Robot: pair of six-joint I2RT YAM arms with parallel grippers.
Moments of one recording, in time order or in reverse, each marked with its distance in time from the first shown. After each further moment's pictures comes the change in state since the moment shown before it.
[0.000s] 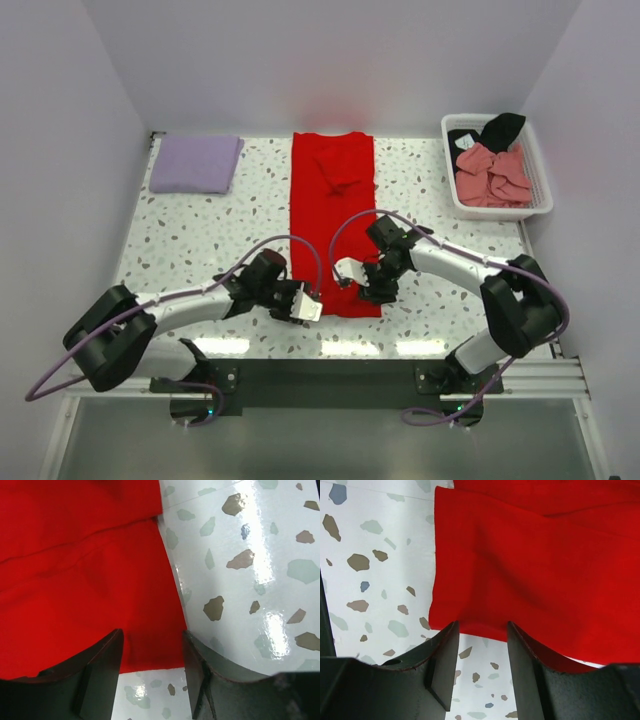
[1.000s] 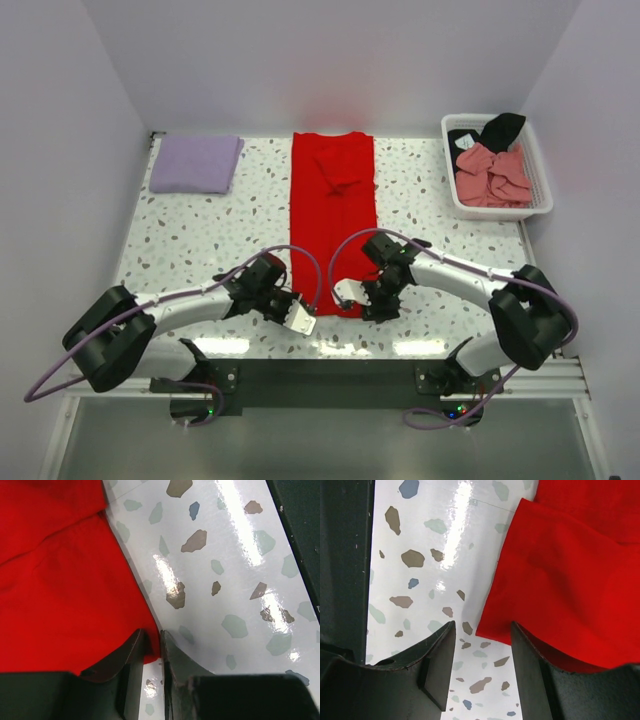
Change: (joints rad) left arm -0.001 -0.008 -0.001 -0.141 0.047 0.175; right arm 0.091 -0.076 -0.065 -0.060 -0.011 -0.060
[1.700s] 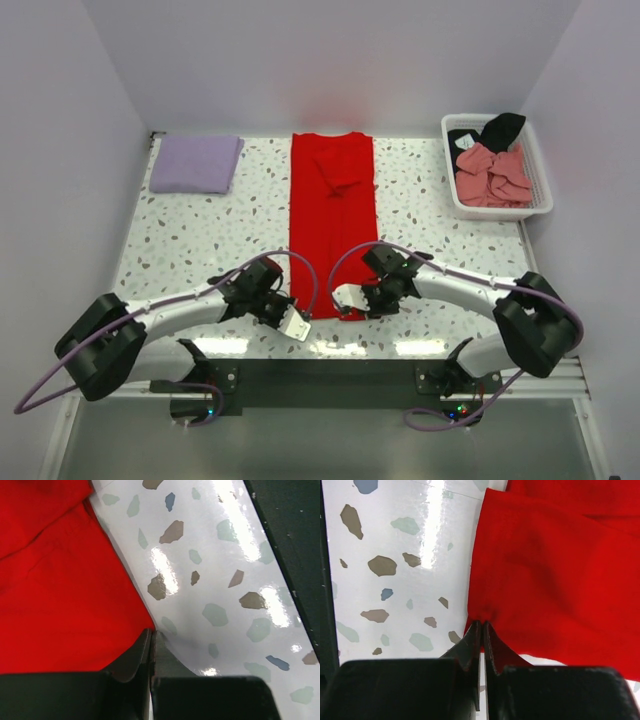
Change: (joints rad) left arm 0.000 -0.042 -0.018 -0.058 0.008 0.048; right arm 0.048 -0.041 -0.119 0.189 0.105 0.082
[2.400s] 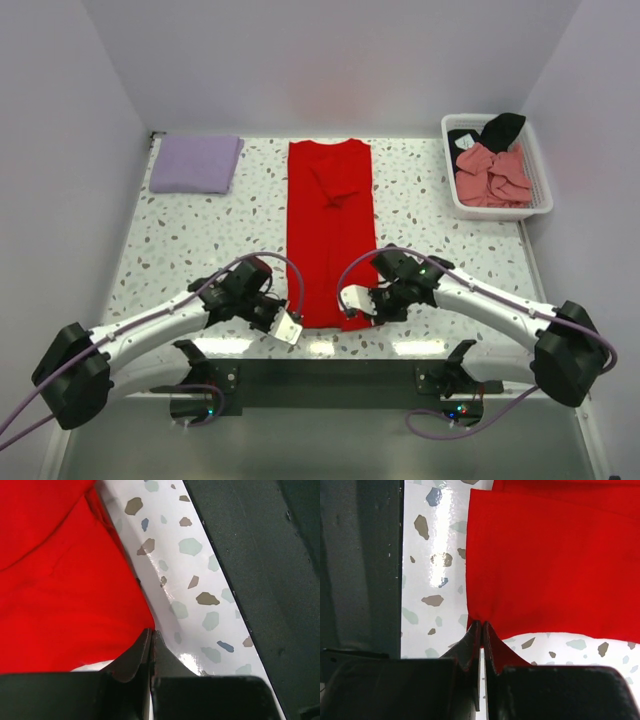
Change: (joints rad) left arm 0.000 -0.214 0.013 -0.222 0.069 -0.053; right arm 0.051 -0.214 0.001 -0.164 -0.022 0.136
